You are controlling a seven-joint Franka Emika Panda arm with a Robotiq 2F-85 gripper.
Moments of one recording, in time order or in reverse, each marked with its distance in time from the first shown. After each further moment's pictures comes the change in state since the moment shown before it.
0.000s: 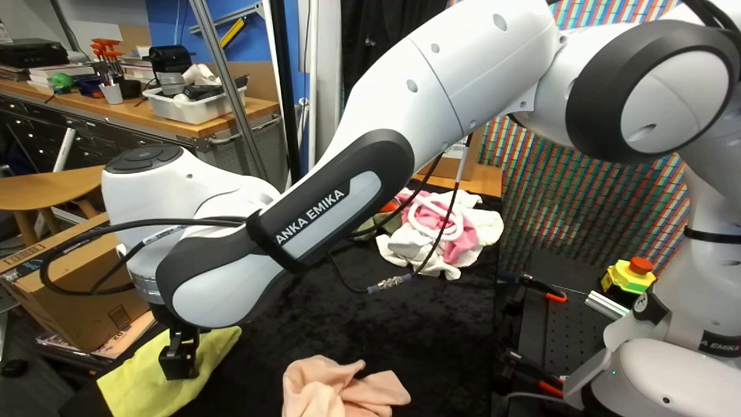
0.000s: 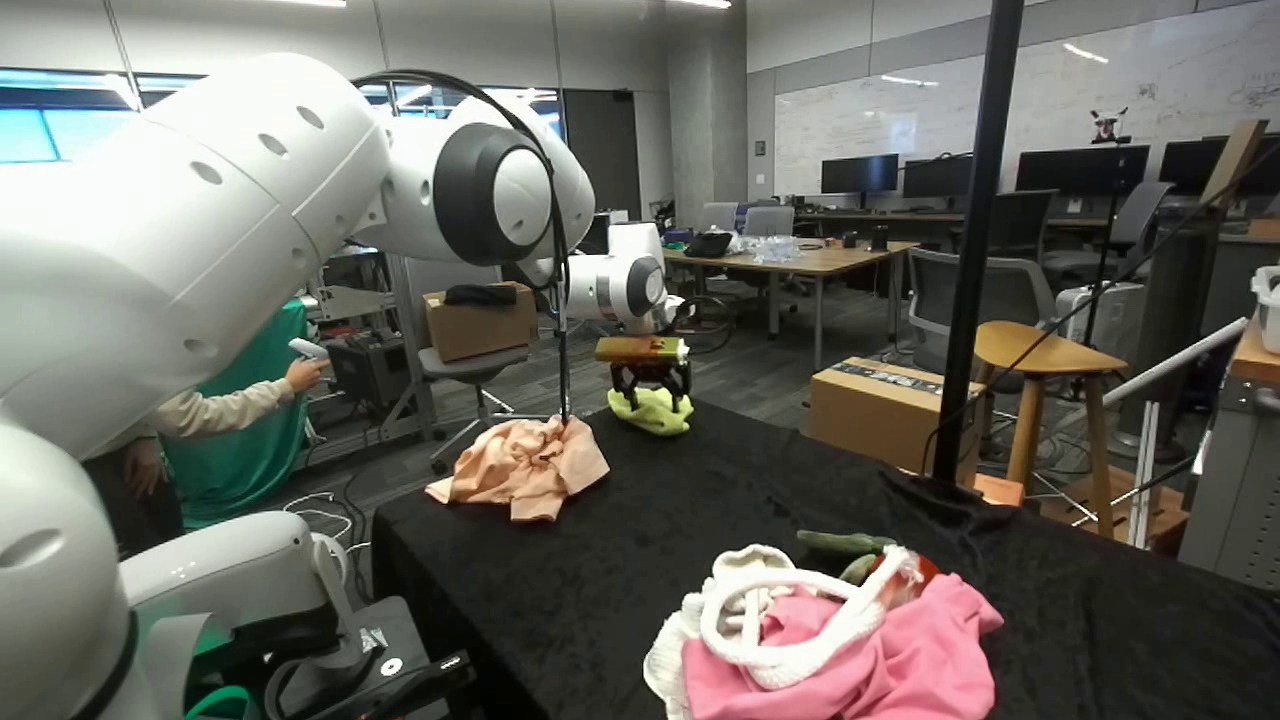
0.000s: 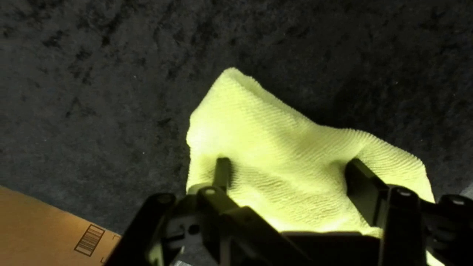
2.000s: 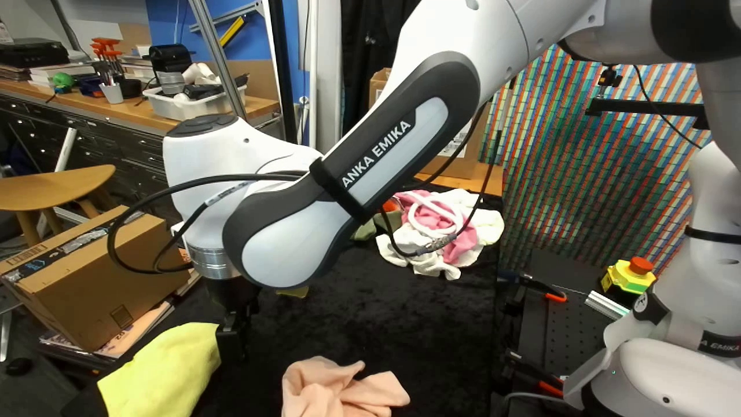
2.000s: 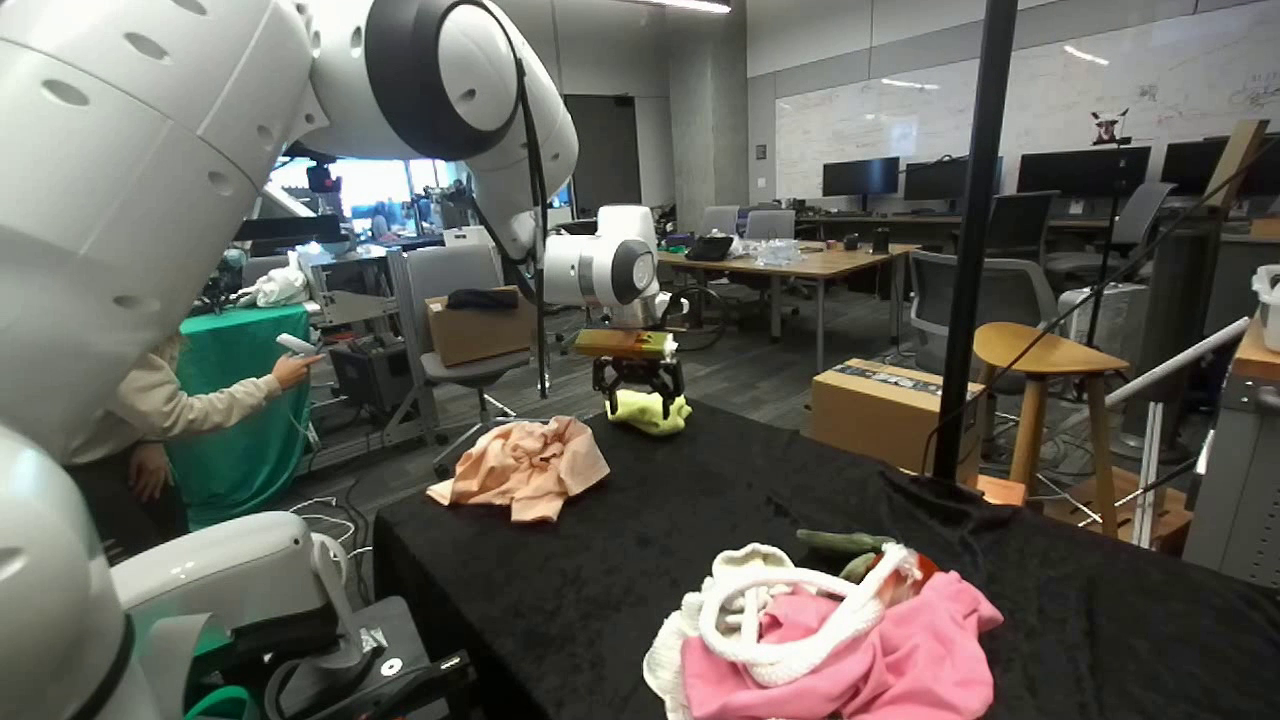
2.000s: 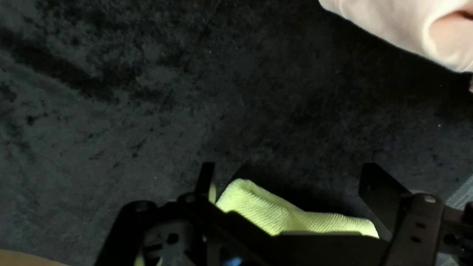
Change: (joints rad) arm -0.075 -0.266 0.040 -0.390 0.031 0.045 0.006
